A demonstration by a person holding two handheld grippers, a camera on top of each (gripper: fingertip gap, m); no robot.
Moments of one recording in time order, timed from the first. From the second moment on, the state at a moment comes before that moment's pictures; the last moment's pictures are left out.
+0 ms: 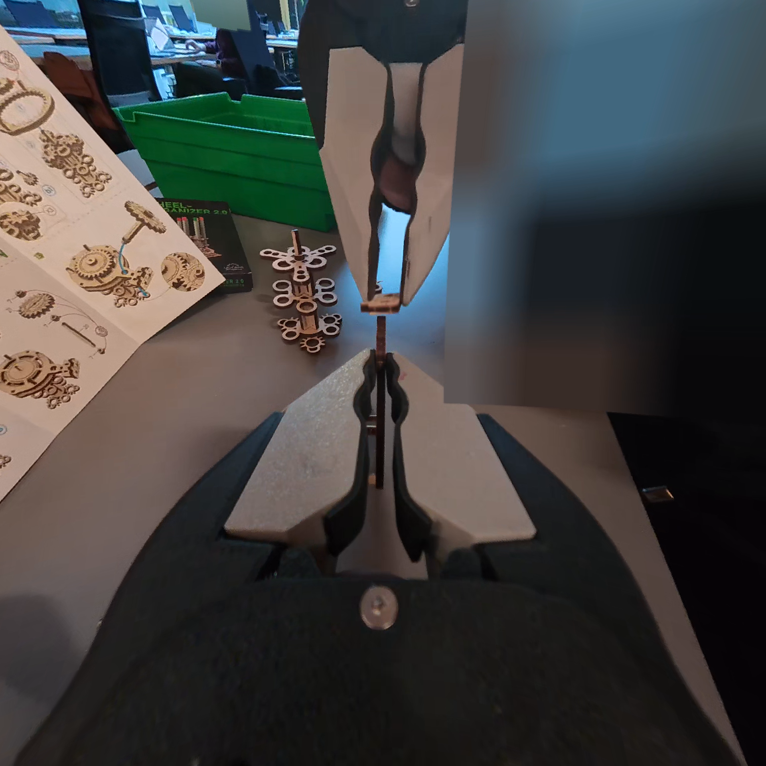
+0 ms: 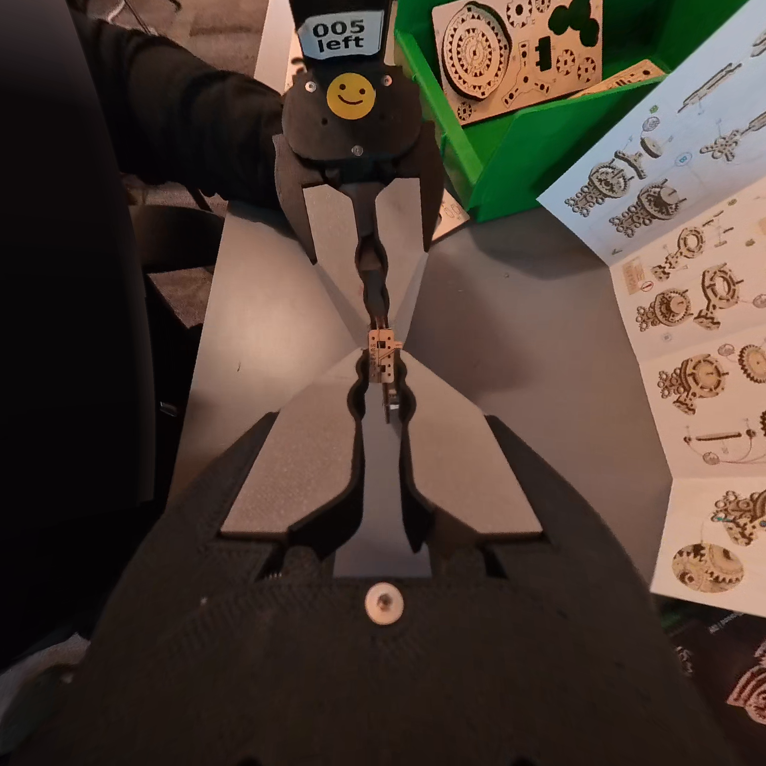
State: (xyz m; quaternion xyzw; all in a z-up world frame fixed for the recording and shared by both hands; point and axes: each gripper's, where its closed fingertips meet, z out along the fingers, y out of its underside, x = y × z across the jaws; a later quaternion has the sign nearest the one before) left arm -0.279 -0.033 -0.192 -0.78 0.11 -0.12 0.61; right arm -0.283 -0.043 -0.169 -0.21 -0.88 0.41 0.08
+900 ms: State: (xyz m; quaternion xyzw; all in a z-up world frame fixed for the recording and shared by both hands) left arm -0.274 -0.032 -0.194 -0.78 0.14 -0.08 0.60; right arm -0.282 -0.051 -0.172 -0.11 -0.95 0.26 0.17
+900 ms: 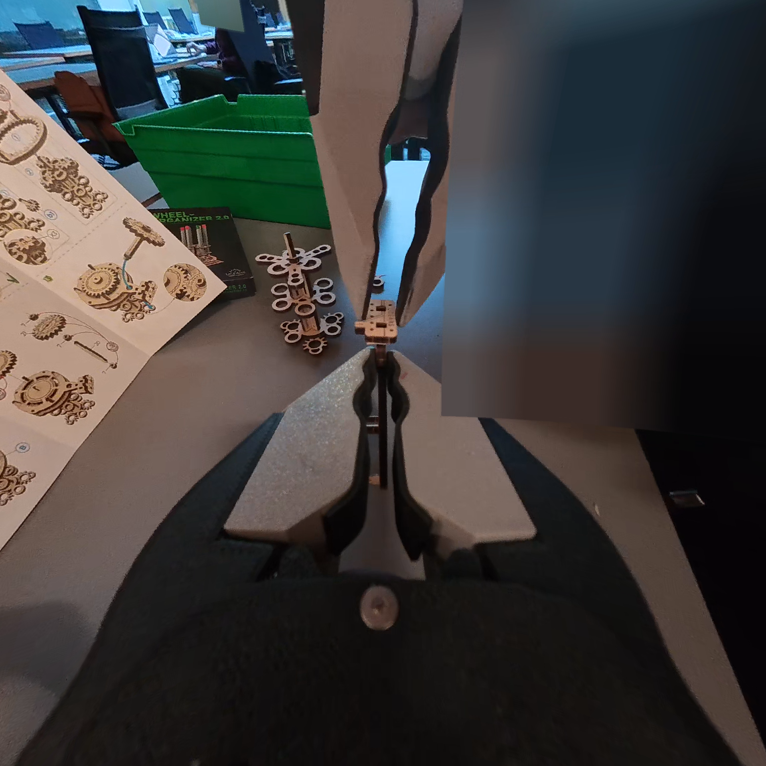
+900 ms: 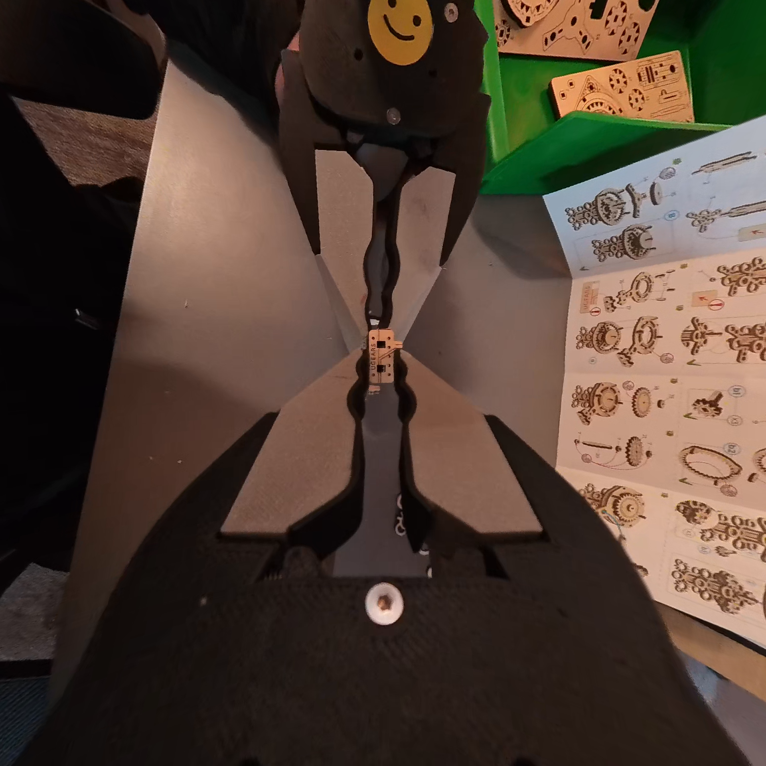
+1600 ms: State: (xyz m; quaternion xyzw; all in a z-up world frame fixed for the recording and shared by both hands) left arm -0.273 -0.031 -0.193 -0.78 0.13 -0.10 0.60; right arm -0.280 -0.048 -0.175 -0.10 -0.95 0.24 0.17
